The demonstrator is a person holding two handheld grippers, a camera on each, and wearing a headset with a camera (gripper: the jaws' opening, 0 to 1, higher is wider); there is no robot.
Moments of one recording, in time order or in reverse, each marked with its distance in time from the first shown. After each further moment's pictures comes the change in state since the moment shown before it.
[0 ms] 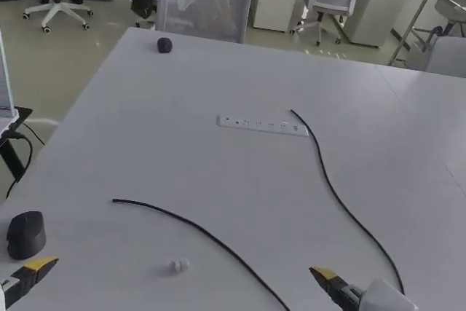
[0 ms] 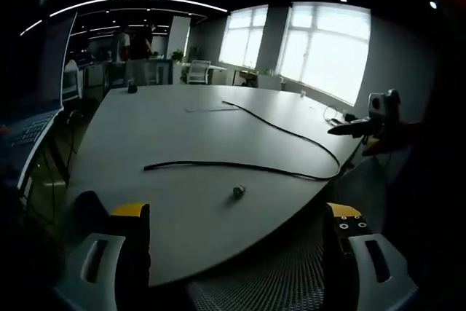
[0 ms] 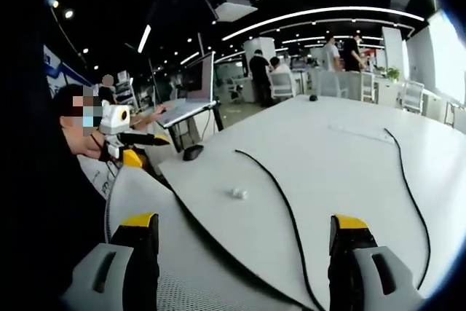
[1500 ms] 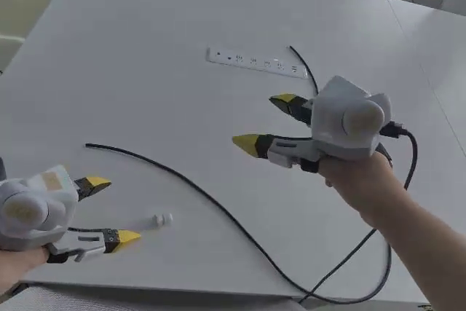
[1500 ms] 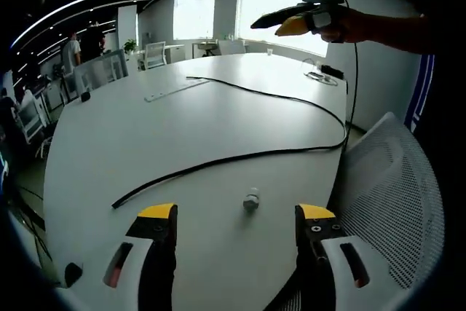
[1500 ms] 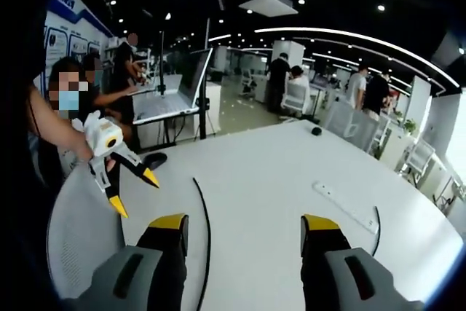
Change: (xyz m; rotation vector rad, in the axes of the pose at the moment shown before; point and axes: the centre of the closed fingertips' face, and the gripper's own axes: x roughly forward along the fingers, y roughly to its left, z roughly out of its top) left arm 0.112 0.016 0.004 0.233 0.179 -0.156; right arm 0.087 -0.092 0.146 -0.334 0.048 -0.011
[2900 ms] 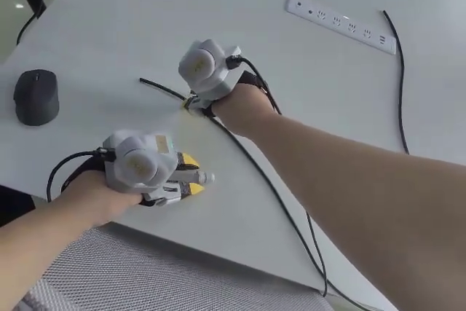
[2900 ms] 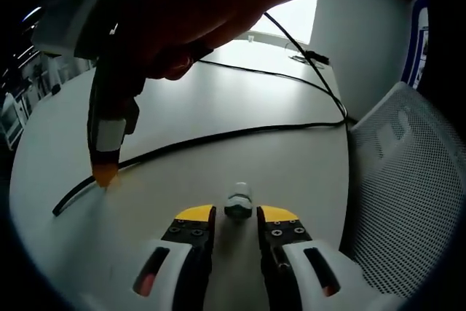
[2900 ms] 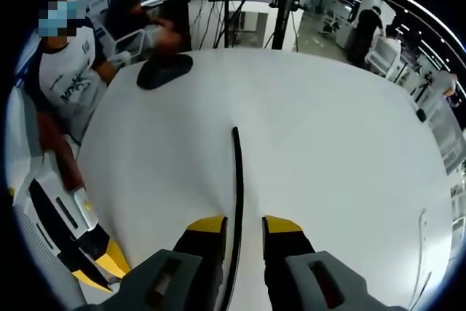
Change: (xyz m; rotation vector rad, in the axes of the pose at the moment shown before) left arm 0.094 -0.017 -0.045 0.051 0.065 -0.122; right arm 0.267 0.107 -0.077 -0.293 0.455 0.329
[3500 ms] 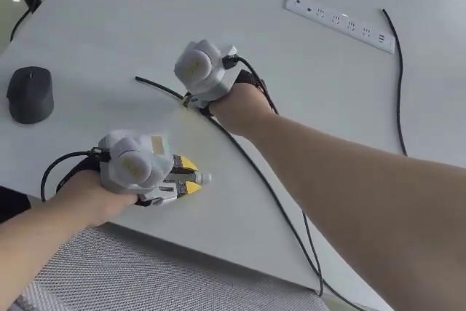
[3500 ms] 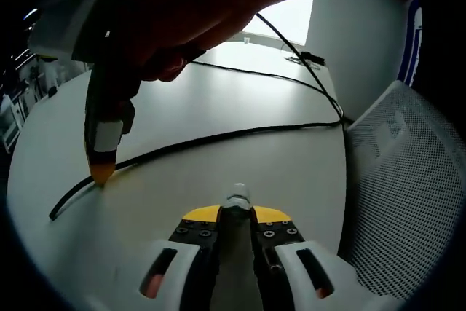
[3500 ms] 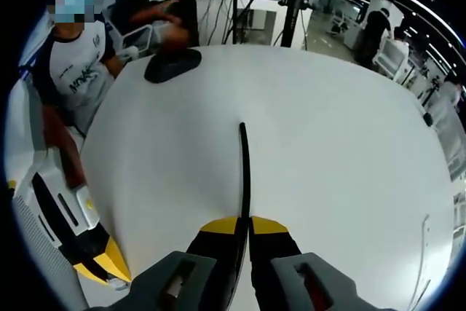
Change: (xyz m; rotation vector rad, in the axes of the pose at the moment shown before) left arm 0.004 -0.004 0.005 0.008 -0.015 -0.028; right arm 0.010 0.005 -0.007 -0.044 0.024 0.051
